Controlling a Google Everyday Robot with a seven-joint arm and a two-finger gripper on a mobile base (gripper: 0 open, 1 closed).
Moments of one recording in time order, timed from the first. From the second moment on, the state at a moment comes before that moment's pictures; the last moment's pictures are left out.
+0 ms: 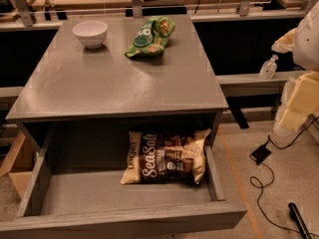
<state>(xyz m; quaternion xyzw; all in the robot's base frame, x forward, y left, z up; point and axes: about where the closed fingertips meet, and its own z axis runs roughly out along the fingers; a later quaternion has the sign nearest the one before) 0.438 -0.216 0.978 -0.60 0.78 -0.04 0.16</state>
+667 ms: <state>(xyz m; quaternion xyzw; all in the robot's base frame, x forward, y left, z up) 0.430 -0.203 0.949 -0.60 0.78 -0.01 0.16</state>
